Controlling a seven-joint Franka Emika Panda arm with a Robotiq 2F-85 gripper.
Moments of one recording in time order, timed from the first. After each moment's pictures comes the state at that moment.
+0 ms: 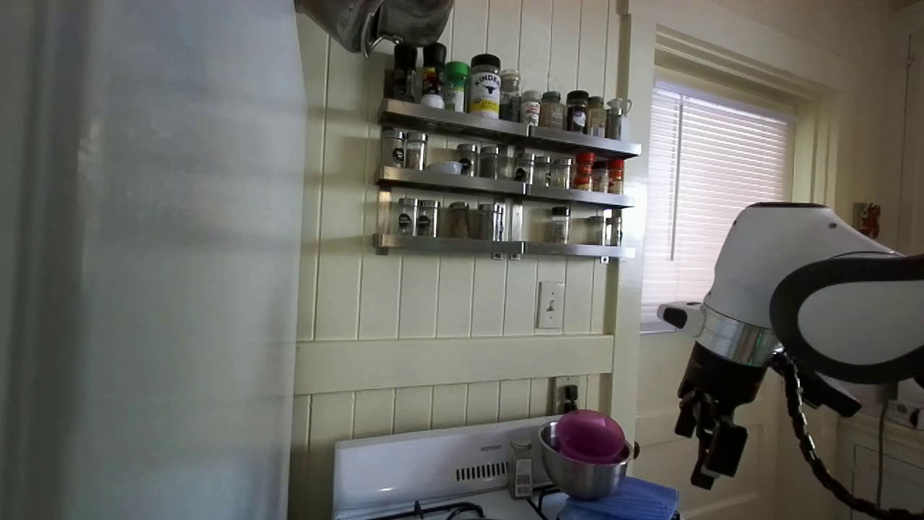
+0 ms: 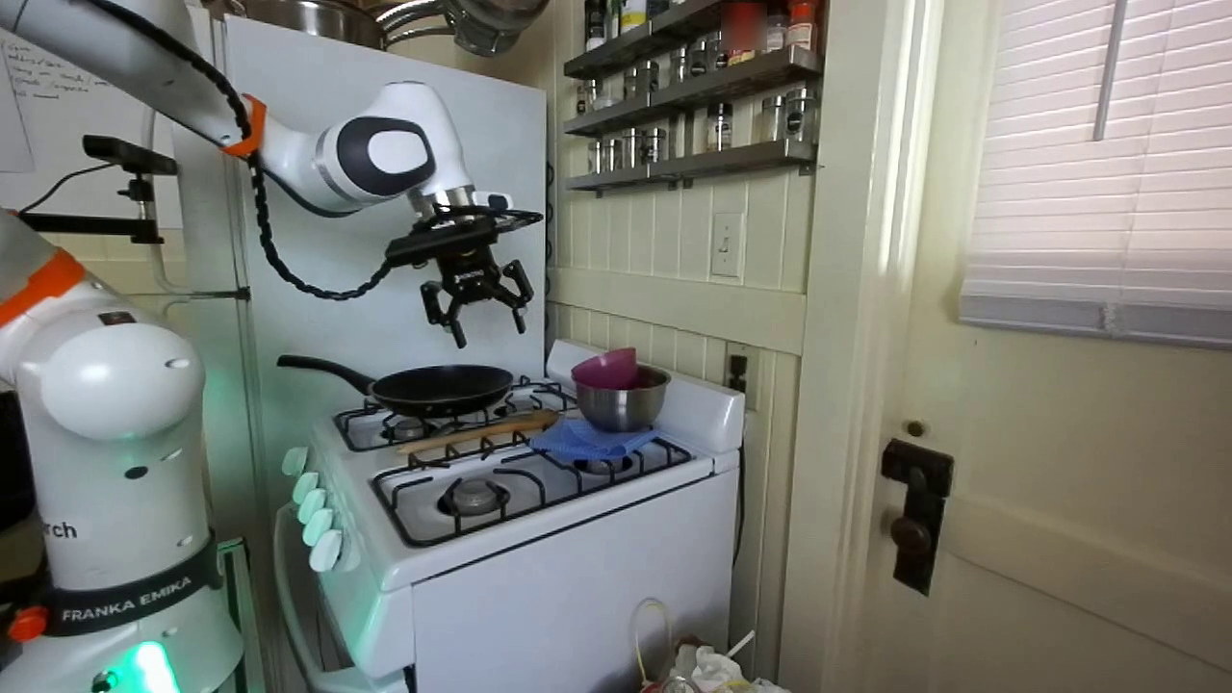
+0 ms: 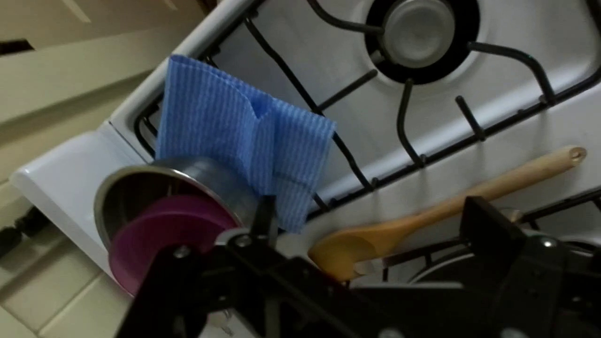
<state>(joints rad) 0.24 -0.73 -0.07 -2.73 -0.20 2.30 -0.63</state>
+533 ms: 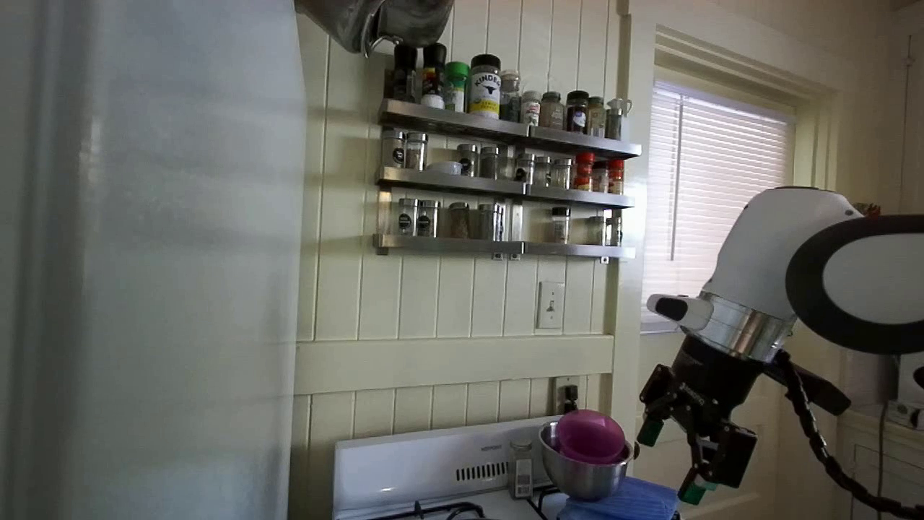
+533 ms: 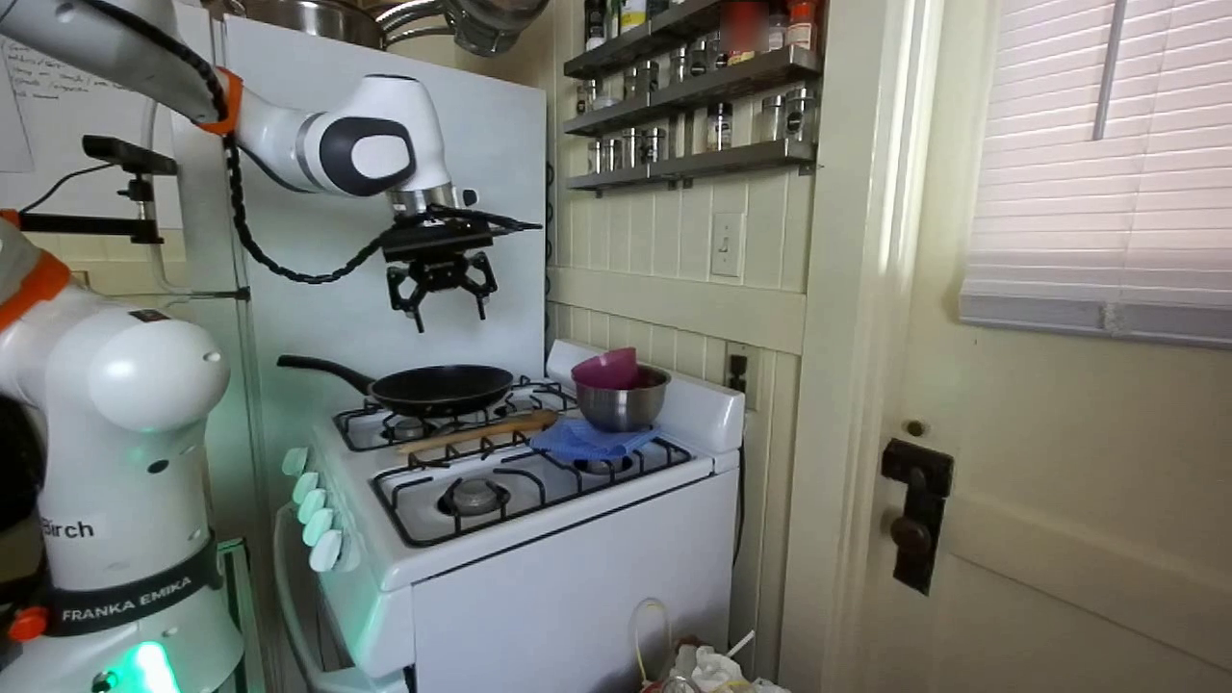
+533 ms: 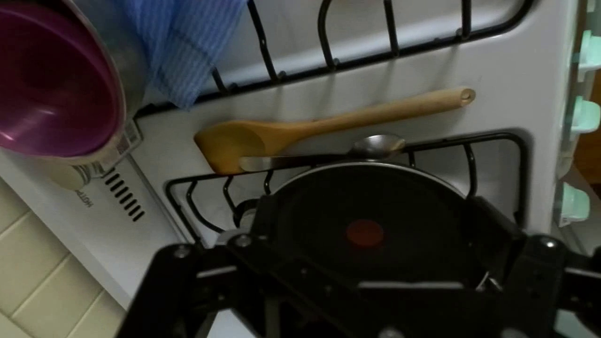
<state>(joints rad) 0.45 -0.79 -0.15 -2.74 -0.01 2.28 -0.95</state>
